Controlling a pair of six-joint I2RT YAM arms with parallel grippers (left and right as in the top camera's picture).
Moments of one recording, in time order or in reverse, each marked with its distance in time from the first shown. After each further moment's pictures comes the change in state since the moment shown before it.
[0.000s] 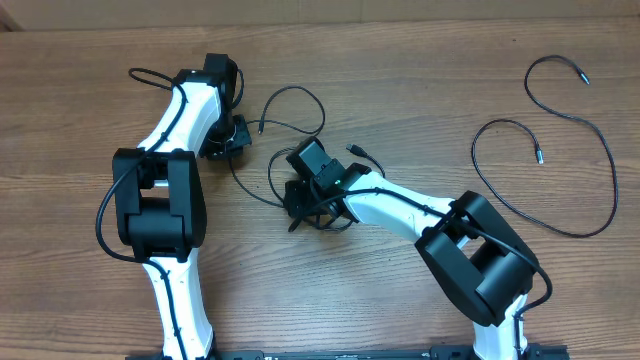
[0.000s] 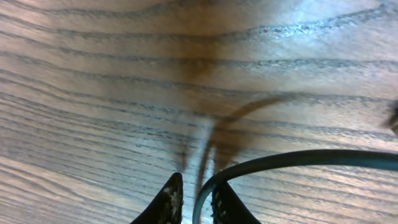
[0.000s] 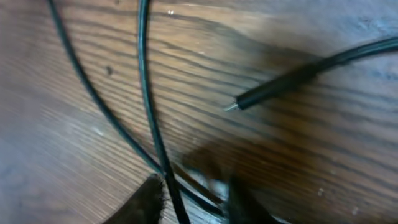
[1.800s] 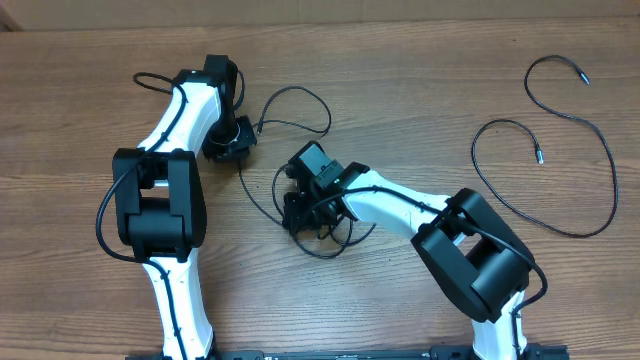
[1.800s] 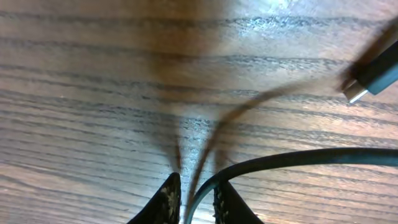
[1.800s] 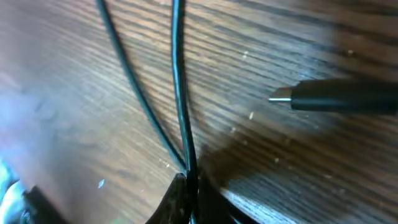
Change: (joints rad) left arm 0.000 0.000 -0.002 -0.023 0.116 0.000; right arm -0.013 0.023 0.008 -0.079 -0.262 -0.041
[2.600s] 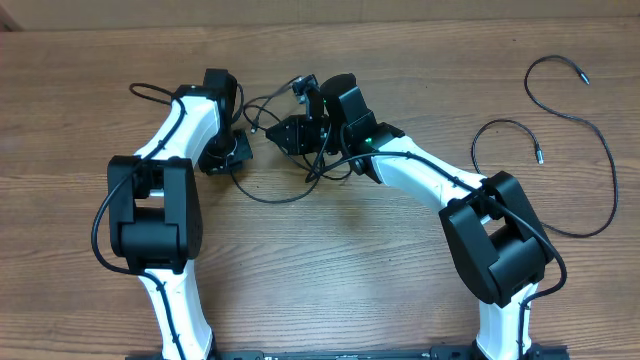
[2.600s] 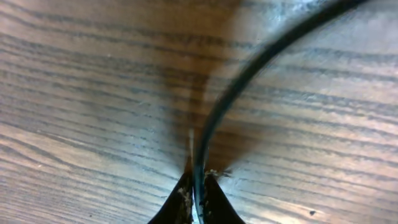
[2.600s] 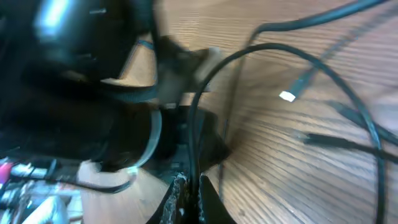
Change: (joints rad) left arm 0.000 -0.076 -0.172 0.080 -0.086 0.000; right arm -0.183 0.001 0.116 0.454 -0.106 -0.020
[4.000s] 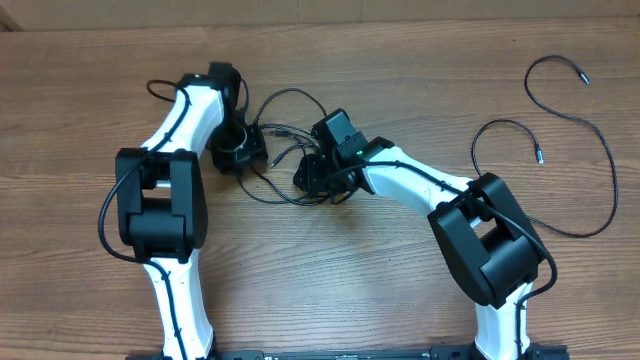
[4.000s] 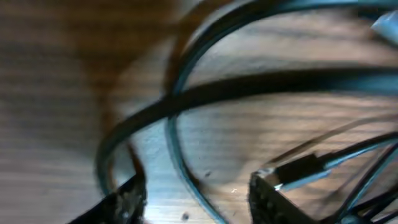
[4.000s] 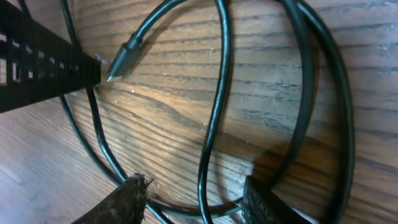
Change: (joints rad) left arm -0.015 0.067 0.122 -0.091 0.274 0.053; right arm 0.052 0.016 -0.053 -0.403 0.254 0.023
